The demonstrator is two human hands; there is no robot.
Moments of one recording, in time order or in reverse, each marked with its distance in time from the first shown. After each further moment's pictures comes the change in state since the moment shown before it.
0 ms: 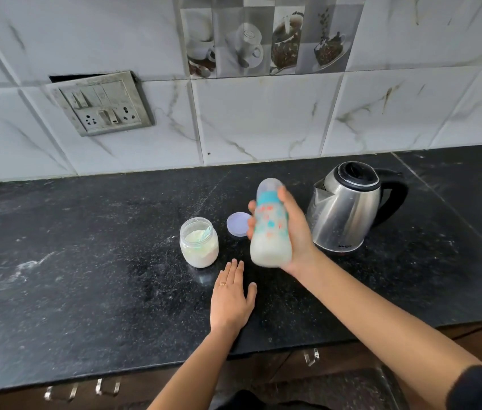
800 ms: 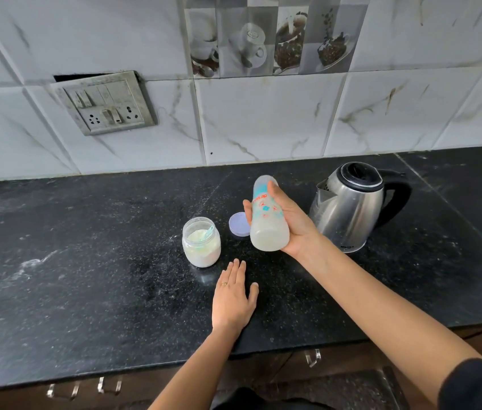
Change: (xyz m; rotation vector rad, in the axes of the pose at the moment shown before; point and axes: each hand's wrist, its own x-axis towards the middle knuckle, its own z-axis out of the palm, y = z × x) left_hand 0.000 0.001 -0.003 -0.007 -0.013 -0.013; right_hand 0.024 -0.016 -0.007 -0.029 0.006 0.049
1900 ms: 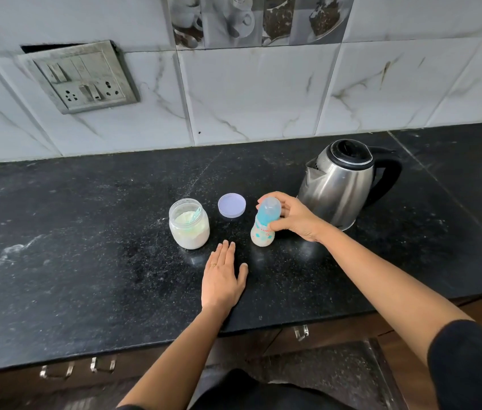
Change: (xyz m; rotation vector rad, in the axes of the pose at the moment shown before) left_hand 0.000 0.001 0.001 0.003 -0.018 -0.020; right_hand 0.037 -0.024 -0.126 -1.146 -0.080 -0.195
